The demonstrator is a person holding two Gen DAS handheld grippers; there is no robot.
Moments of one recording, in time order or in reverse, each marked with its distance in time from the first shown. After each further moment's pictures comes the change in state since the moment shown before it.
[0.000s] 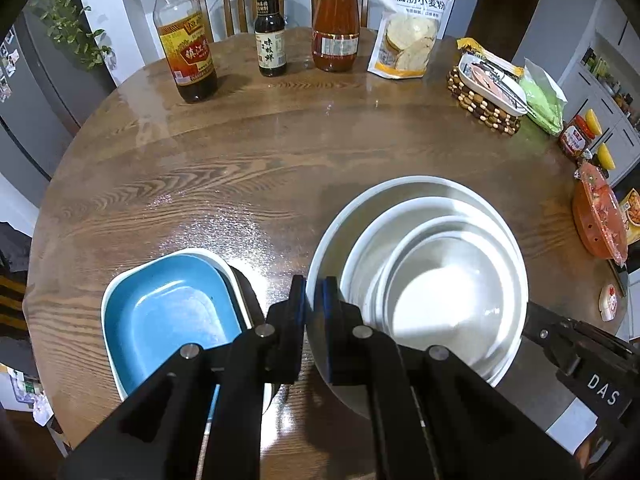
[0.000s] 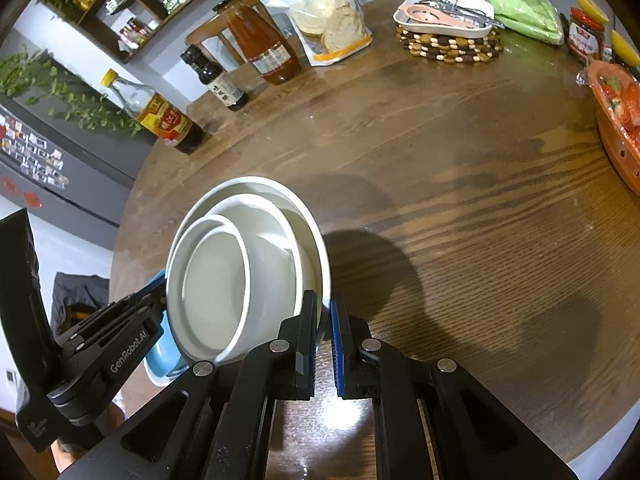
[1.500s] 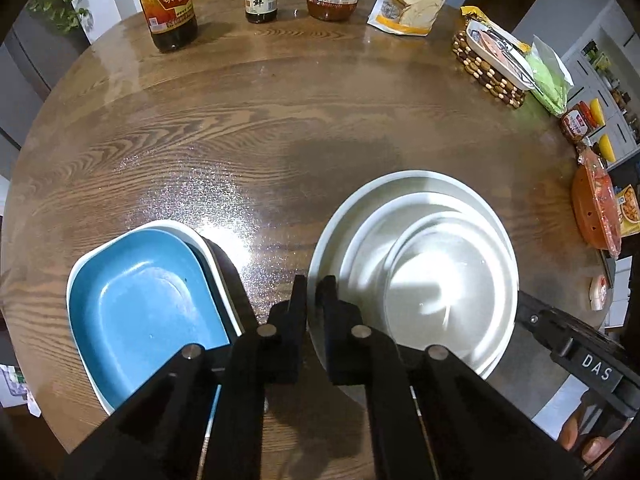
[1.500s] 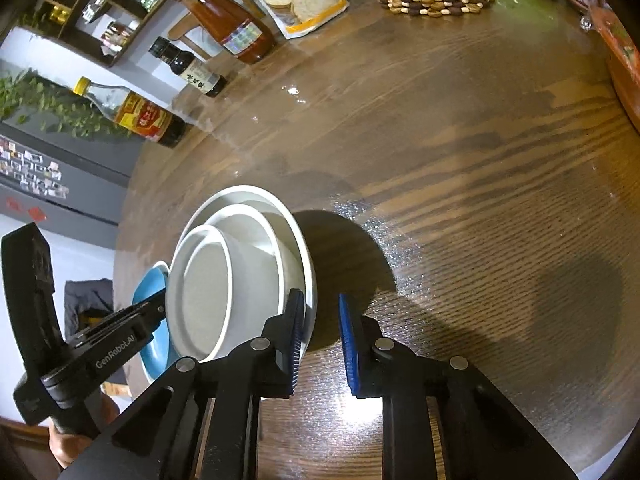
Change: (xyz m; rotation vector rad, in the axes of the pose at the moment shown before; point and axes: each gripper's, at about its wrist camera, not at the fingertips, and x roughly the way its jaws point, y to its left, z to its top) left arm 0.038 0.008 0.004 -0.020 0.171 -0.090; right arm 0.032 -0.030 0.006 0.079 0.087 0.053
